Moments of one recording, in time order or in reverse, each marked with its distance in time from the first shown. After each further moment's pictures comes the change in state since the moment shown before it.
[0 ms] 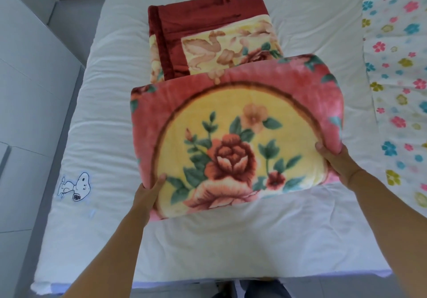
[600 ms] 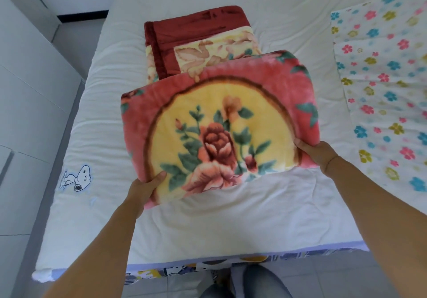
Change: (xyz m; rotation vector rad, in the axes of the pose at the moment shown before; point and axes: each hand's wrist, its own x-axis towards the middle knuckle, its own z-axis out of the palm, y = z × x) left_hand -0.053 -0.027 -0.014 -0.020 -0.076 0.145; right_hand -0.070 0.008 -0.014 -0.101 0.022 0.040
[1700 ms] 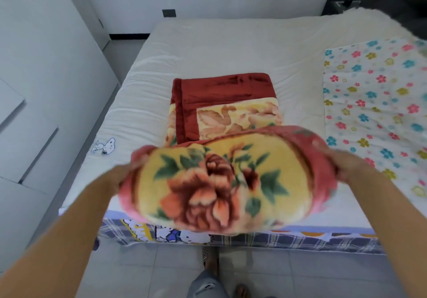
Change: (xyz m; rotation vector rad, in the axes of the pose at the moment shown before) left_hand -0.214 0.000 -0.058 -0.113 -0.180 0.054; right_hand -0.187 -0.021 -0.160 0.280 -0.351 0.065
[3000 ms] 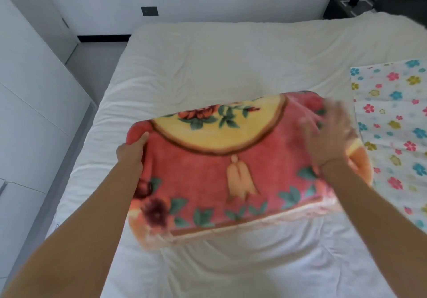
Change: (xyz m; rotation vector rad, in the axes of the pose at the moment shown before) left_hand 0.378 0.228 0.015 -0.173 0.503 0.147; right_hand 0.310 -0.177 0.186 -0.954 0.748 -0.582
